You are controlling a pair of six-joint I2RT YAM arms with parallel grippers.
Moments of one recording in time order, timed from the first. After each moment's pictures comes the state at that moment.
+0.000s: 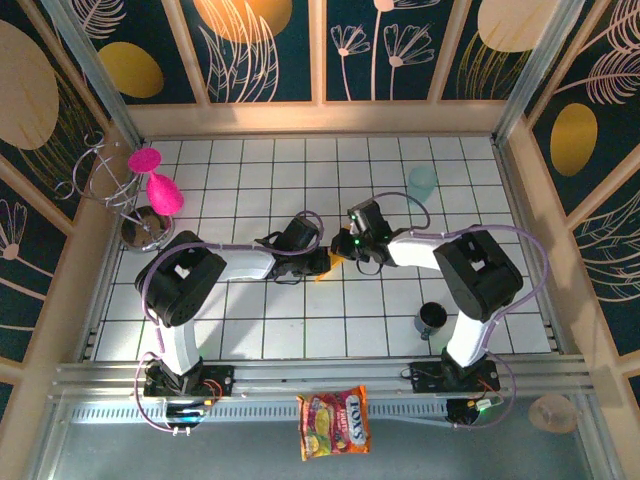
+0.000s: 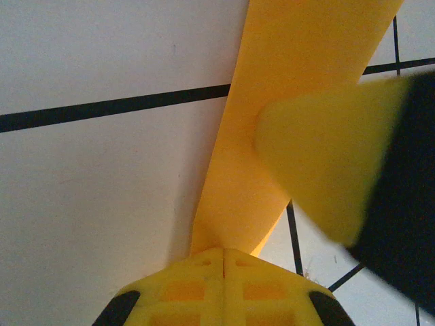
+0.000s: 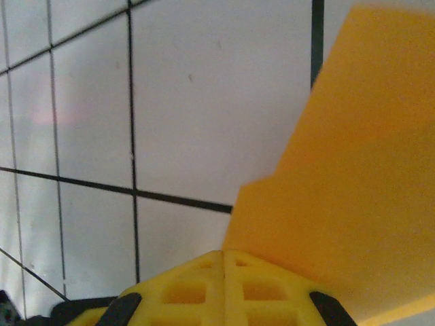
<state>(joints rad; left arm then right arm) -0.74 1.86 0.92 0.03 0.25 -0.74 0.61 1.79 0.87 0.06 -0.28 0.77</state>
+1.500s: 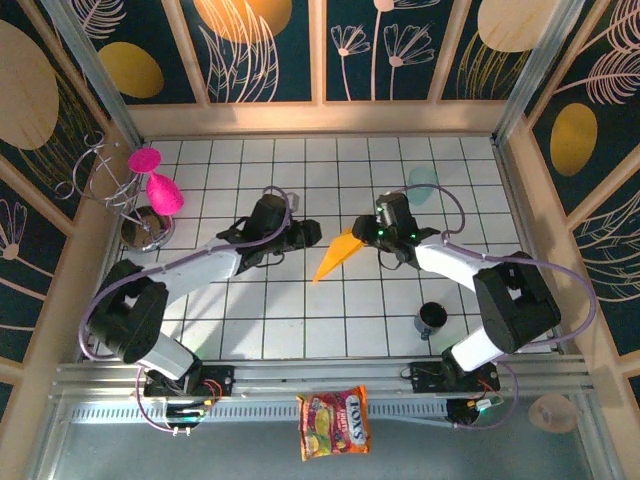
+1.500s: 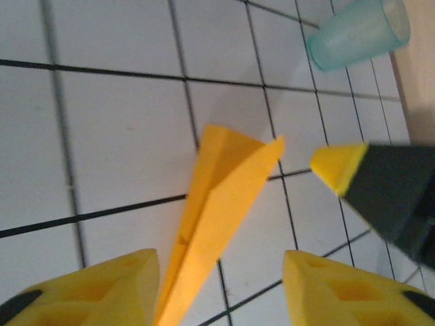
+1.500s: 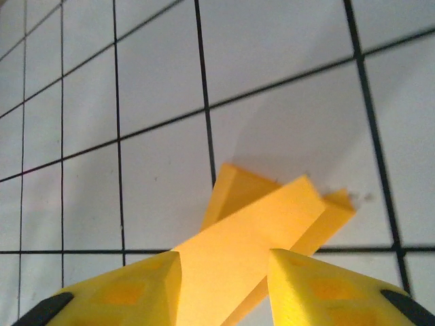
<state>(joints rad) -0.63 1.52 0.87 -0.03 0.17 -0.75 0.53 1.53 0.82 -0.07 -0.07 0.78</state>
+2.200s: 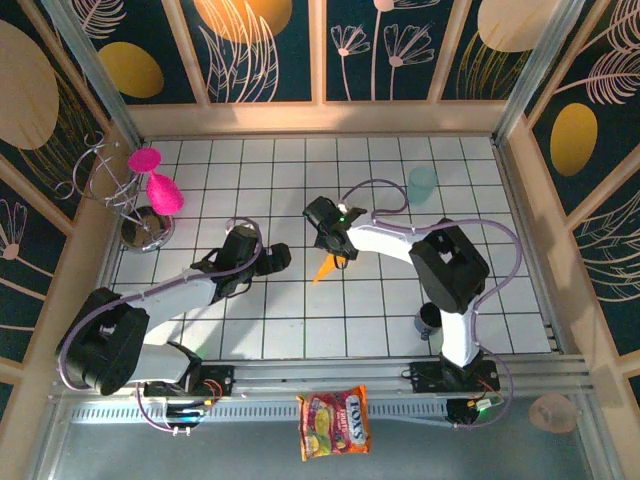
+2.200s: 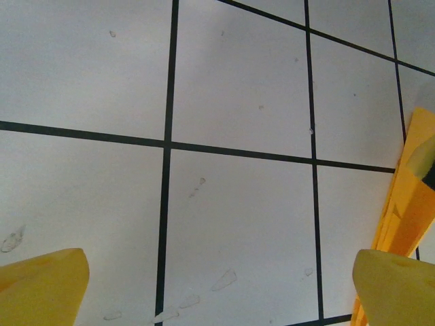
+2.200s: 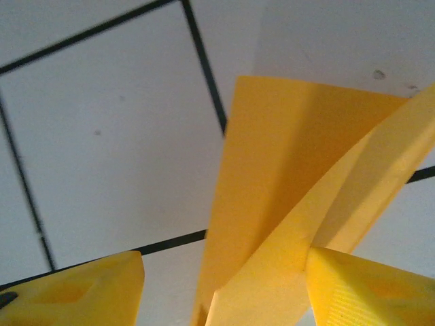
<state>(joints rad) -0.54 1.34 0.55 -0.01 -0.04 -0.71 0.81 1.95 1.32 -0.60 0.30 1.04</state>
